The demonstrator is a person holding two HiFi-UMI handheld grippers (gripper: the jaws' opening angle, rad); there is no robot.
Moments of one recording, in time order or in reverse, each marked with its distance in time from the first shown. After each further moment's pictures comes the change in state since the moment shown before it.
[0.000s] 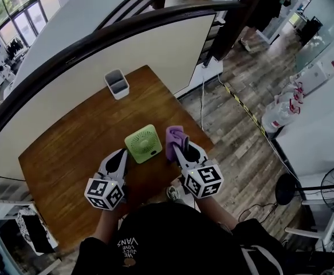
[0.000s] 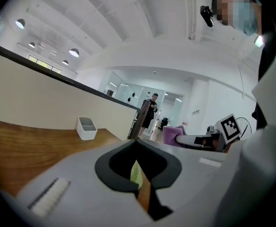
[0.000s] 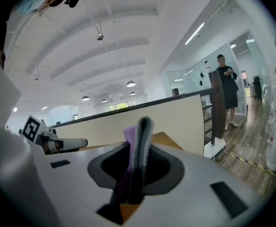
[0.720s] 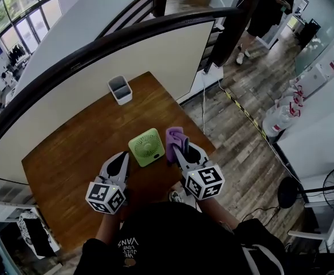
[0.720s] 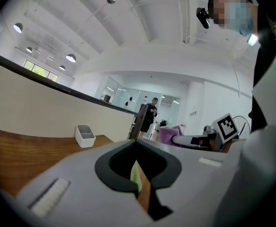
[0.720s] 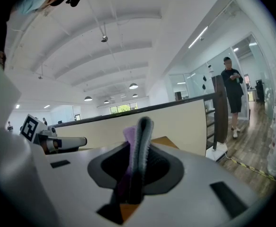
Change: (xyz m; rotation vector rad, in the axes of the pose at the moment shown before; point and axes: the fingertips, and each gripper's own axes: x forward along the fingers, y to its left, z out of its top) left arm -0.013 -0.012 0.022 0.047 -0.052 -0.017; right arm -0.004 0.013 0.019 -0.034 -0.030 0.018
